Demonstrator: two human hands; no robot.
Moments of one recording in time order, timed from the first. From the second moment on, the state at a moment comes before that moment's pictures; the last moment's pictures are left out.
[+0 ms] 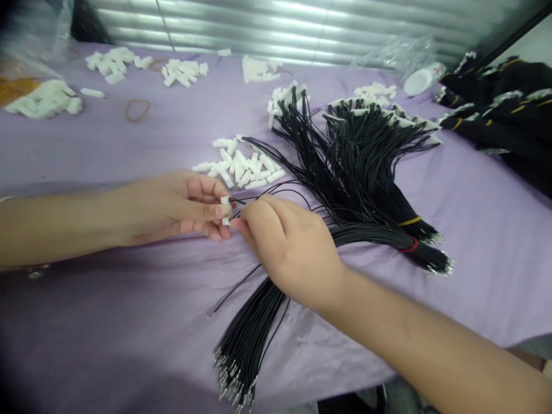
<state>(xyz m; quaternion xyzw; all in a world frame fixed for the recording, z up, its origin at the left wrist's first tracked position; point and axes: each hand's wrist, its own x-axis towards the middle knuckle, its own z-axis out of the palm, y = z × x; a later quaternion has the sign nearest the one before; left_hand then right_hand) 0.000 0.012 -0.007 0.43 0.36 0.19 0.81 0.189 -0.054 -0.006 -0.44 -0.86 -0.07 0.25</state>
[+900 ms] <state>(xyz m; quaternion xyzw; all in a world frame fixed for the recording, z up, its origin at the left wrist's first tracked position) -0.002 0.009 0.000 0.47 0.34 0.18 0.80 0.199 -0.077 0.028 -0.24 -0.95 0.21 -0.01</state>
